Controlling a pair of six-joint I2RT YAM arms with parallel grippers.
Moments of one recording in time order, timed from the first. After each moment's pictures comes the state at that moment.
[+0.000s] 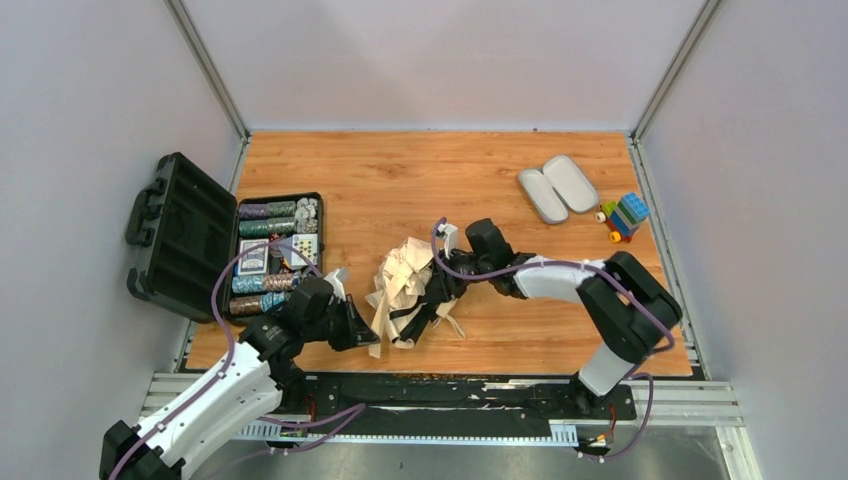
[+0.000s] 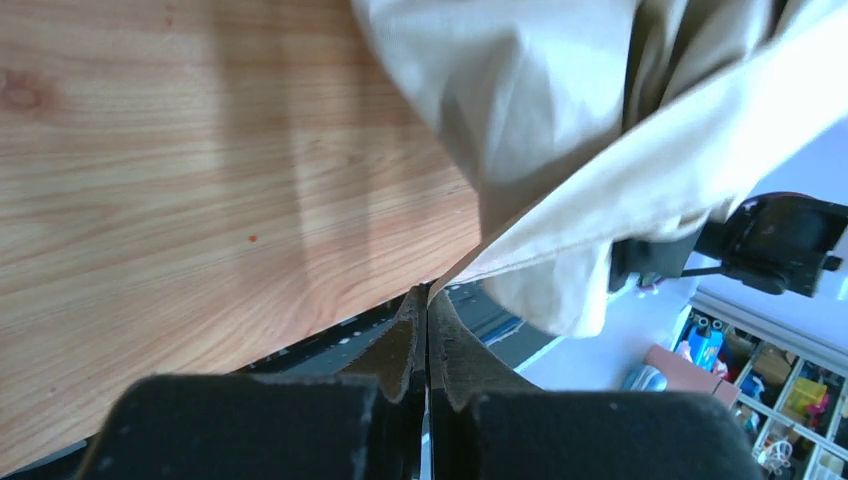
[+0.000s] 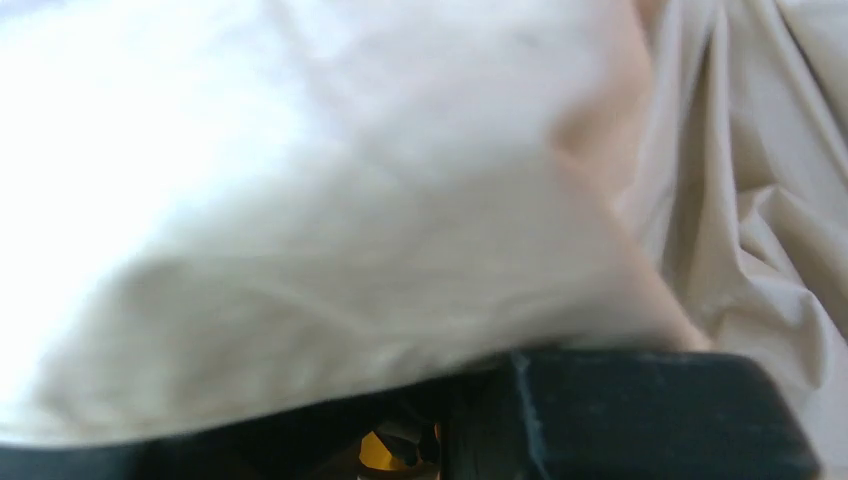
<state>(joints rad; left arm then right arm) -0.61 0.60 0.36 -0.57 0.30 -0.92 0.73 1.59 0.74 0.25 -0.65 0.29</state>
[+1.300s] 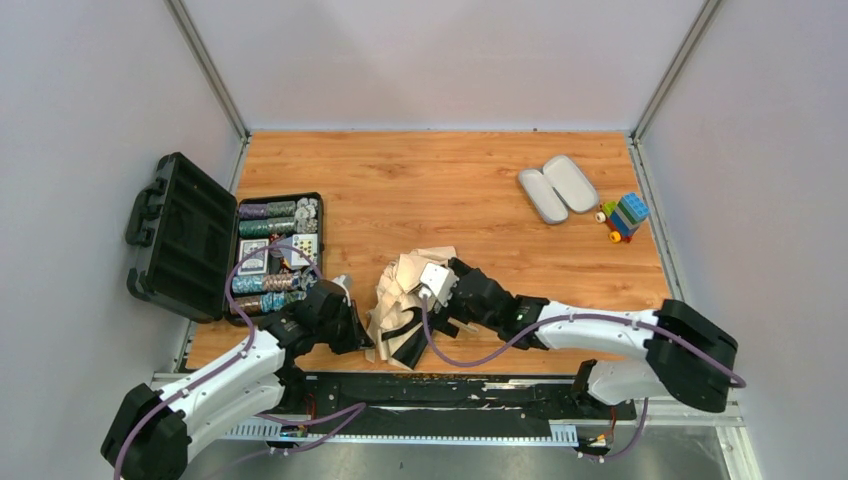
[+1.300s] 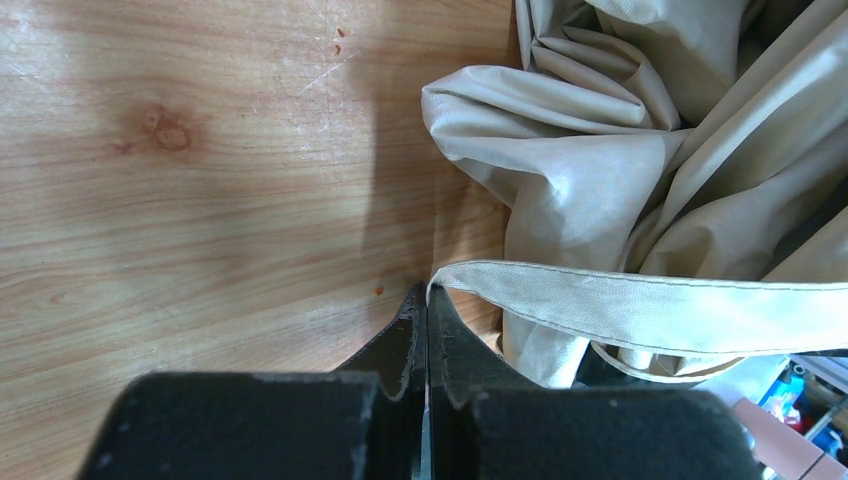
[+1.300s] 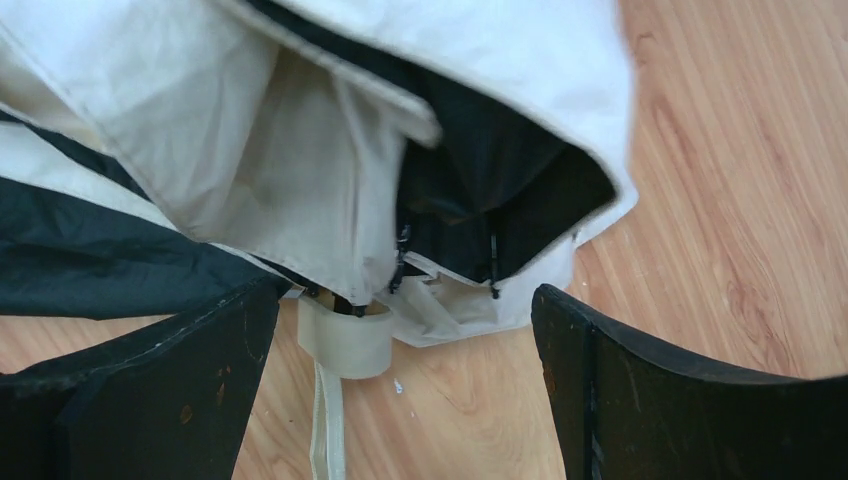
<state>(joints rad) -0.62 0.80 0.26 -0.44 0.20 -0.86 1.06 1.26 0.60 0.09 0.13 -0.22</state>
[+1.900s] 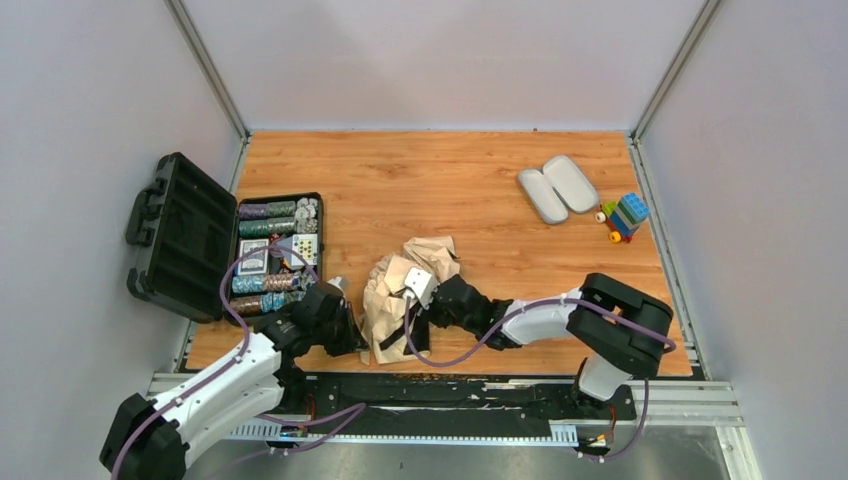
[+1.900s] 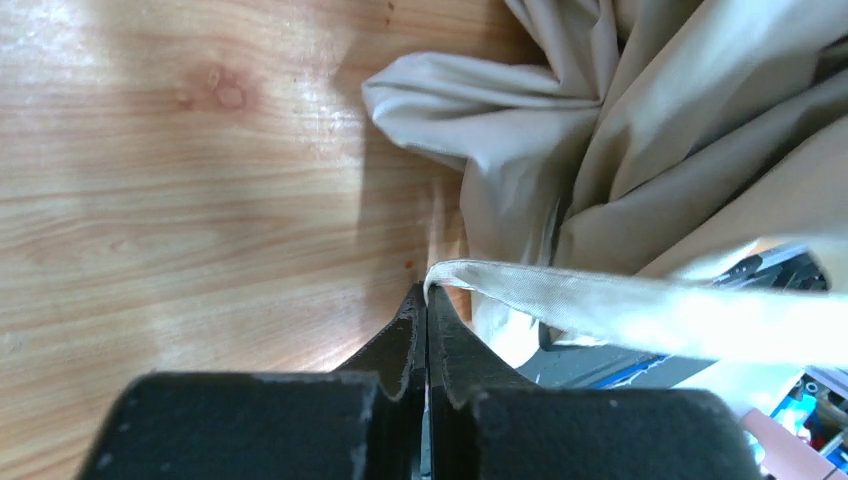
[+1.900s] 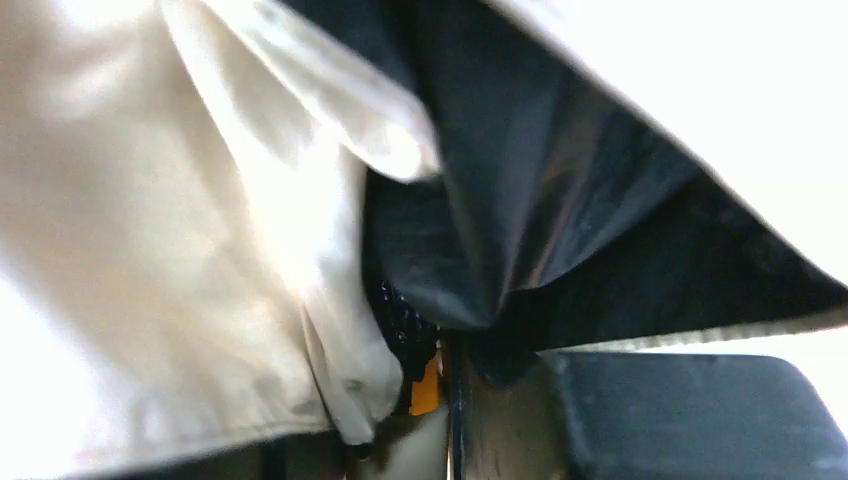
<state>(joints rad) -0.62 0.75 0.27 -0.52 0.17 -0.86 1.09 1.65 0.58 0.51 0.15 -0.23</state>
